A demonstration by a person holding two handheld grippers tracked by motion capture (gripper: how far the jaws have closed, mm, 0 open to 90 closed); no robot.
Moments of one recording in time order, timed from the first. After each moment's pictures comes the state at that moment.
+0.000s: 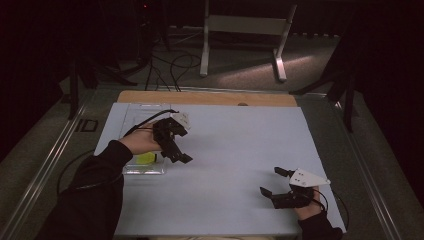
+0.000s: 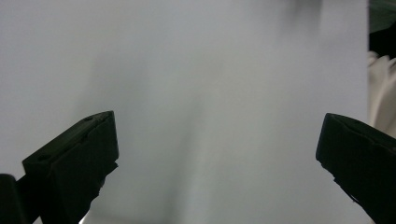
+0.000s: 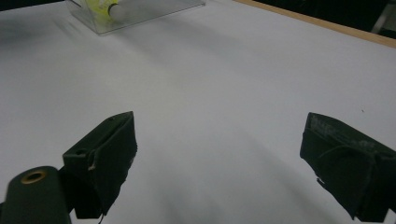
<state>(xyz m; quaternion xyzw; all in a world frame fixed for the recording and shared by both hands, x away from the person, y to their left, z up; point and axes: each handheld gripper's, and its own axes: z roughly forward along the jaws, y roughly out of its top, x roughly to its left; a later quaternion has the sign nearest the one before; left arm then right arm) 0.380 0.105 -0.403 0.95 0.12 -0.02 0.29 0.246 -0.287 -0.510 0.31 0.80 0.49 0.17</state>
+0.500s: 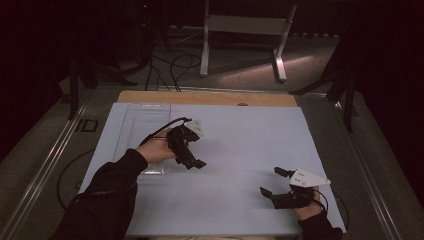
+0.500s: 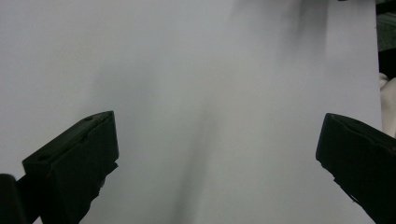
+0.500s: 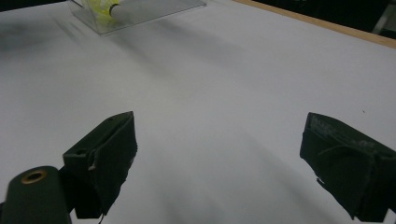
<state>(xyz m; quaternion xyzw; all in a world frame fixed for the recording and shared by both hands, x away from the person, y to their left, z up) 0.371 0.078 -0.426 0.94 0.13 -0.01 0.31 0.245 -0.287 -0.510 0.30 0.80 0.50 0.17</state>
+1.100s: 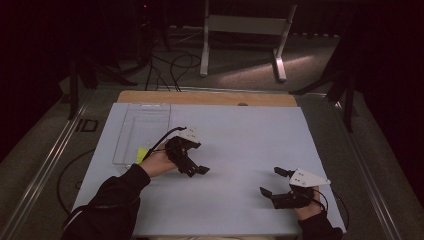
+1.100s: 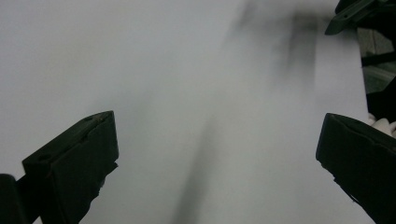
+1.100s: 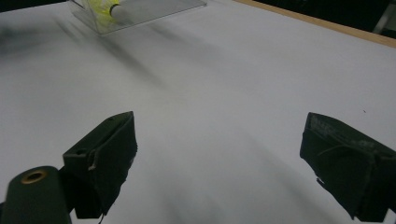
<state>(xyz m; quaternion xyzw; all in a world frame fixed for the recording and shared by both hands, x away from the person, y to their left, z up) 0.351 0.088 -0.450 0.90 0.17 -0.02 0.40 0.245 -0.287 -0.510 0.31 0.80 0.50 0.17</state>
